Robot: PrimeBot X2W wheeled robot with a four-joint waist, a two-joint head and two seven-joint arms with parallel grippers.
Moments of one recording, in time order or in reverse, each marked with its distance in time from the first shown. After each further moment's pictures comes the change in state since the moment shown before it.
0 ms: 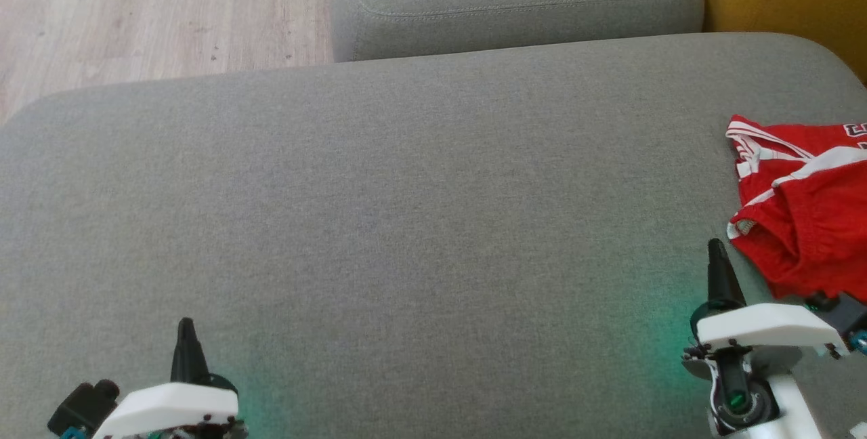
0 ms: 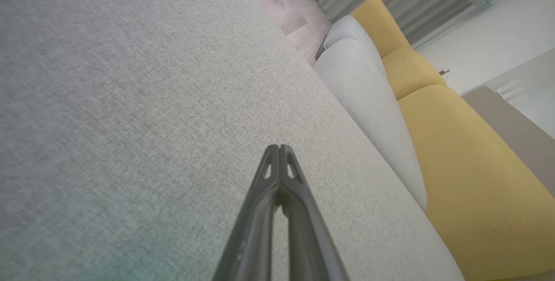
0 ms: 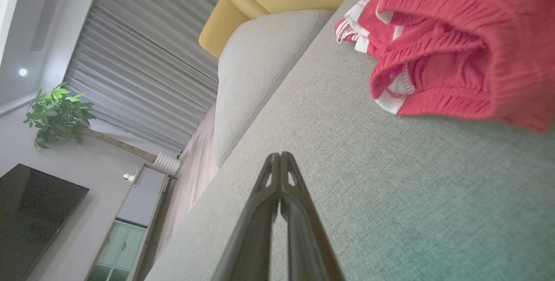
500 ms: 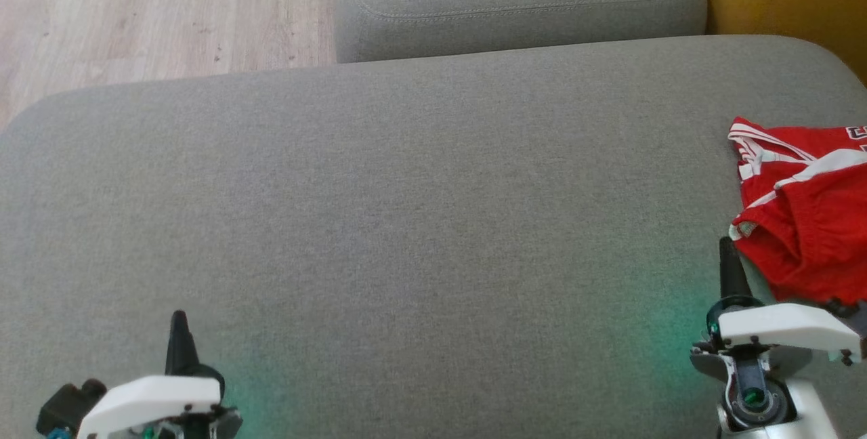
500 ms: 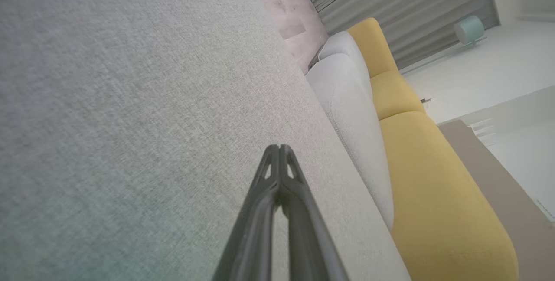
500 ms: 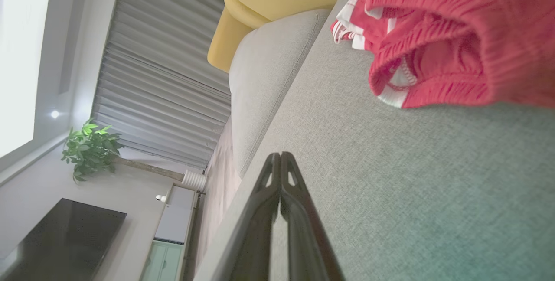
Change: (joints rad) left arm -0.013 0.000 0.025 -0.023 -0.162 -0.018 0.044; right arm 0.017 0.000 -0.025 -0.051 0.169 0.000 0.045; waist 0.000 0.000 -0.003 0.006
